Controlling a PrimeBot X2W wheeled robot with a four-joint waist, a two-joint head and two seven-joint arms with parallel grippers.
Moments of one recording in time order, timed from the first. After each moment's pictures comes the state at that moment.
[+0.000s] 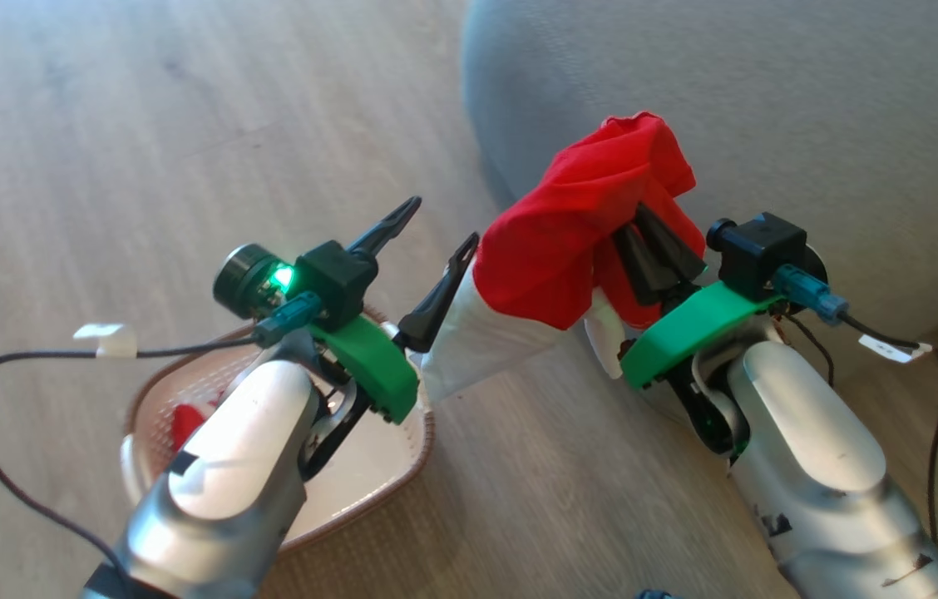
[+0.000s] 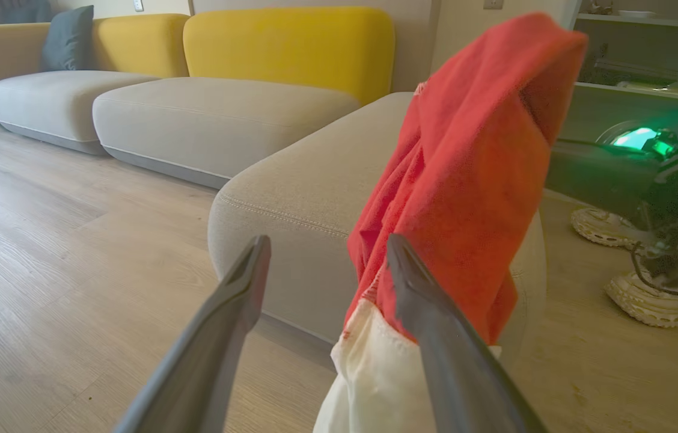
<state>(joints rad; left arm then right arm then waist) -0.58 0.14 -0.61 0.43 -0.34 -0.13 -0.26 -0.52 -0.11 0.39 0.47 0.36 0.13 -0.26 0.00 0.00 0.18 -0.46</state>
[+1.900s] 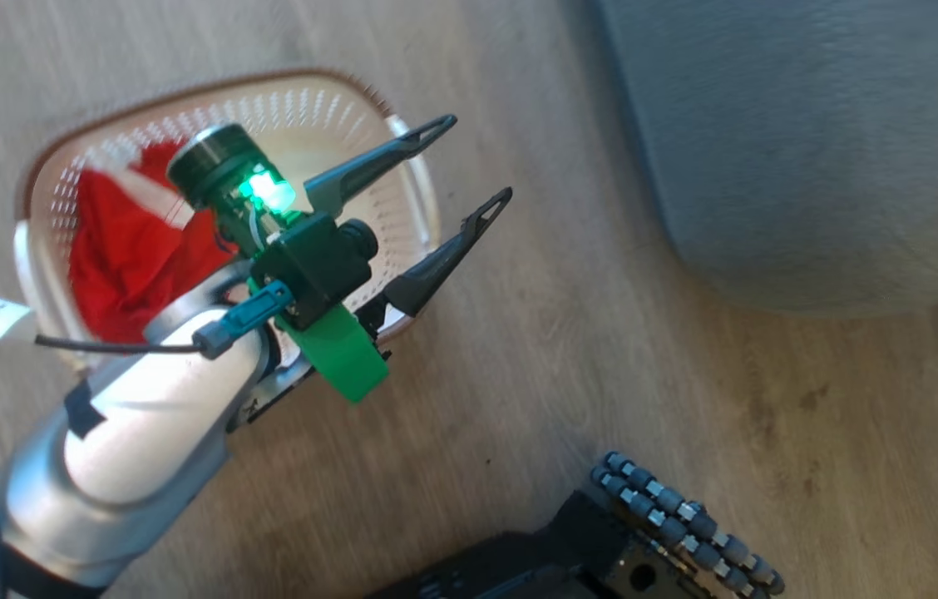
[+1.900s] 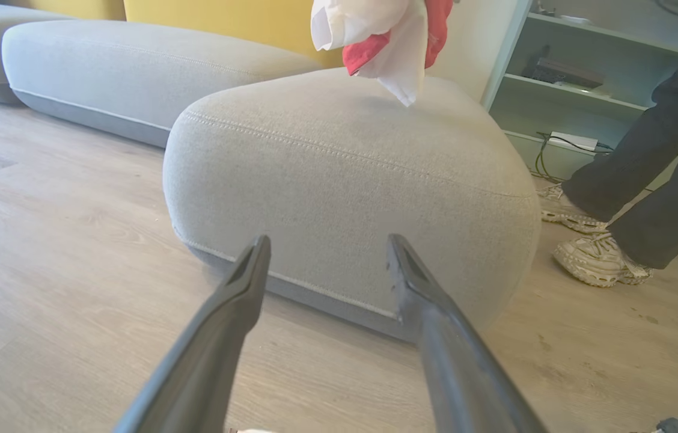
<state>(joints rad) -0.75 0.42 -0.82 0.06 -0.35 -0.13 -0.25 -1.14 -0.43 -0.46 0.61 -0.10 0.13 -0.15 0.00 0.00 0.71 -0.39</state>
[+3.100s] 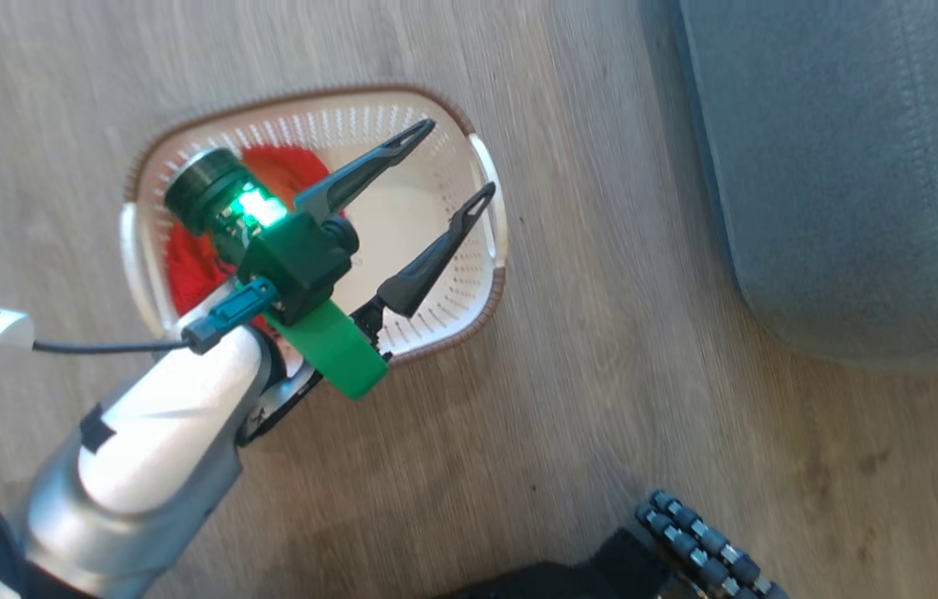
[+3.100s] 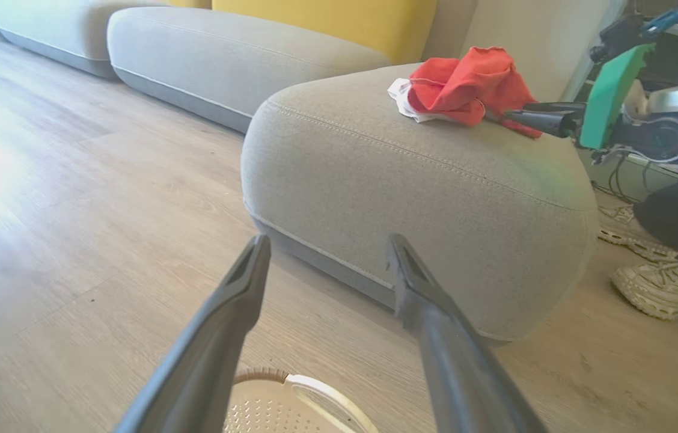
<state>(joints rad) -0.69 0.37 -0.75 0.09 -0.38 -0.12 -0.26 -0.62 -0.24 -0.44 0.64 0.11 0.13 -0.25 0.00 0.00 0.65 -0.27</state>
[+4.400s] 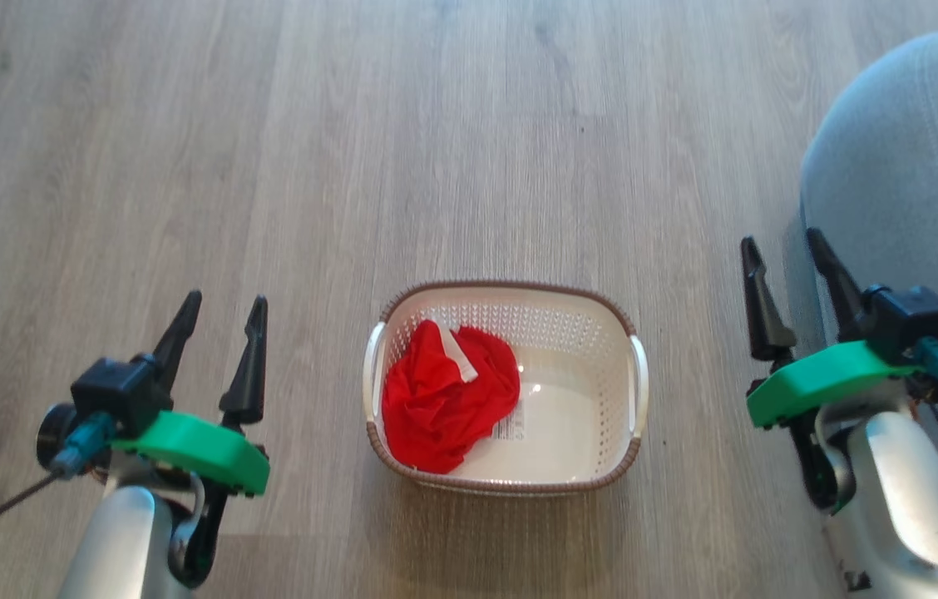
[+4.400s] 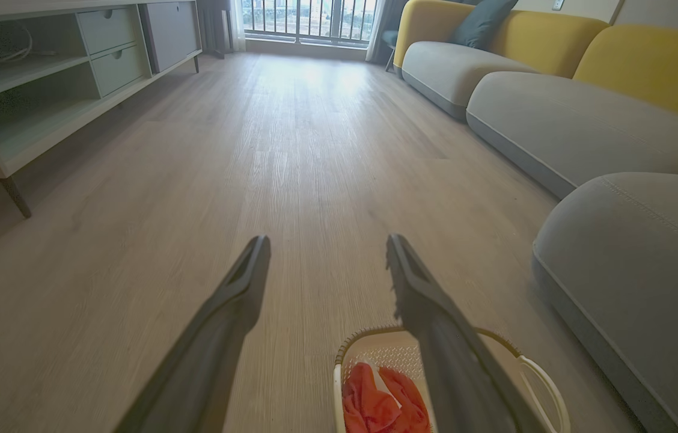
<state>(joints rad) -0.20 0.13 -0.09 0.28 -0.27 -0.13 -0.26 -0.31 -0.11 0.01 0.40 0.19 0.13 -0.25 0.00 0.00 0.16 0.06</state>
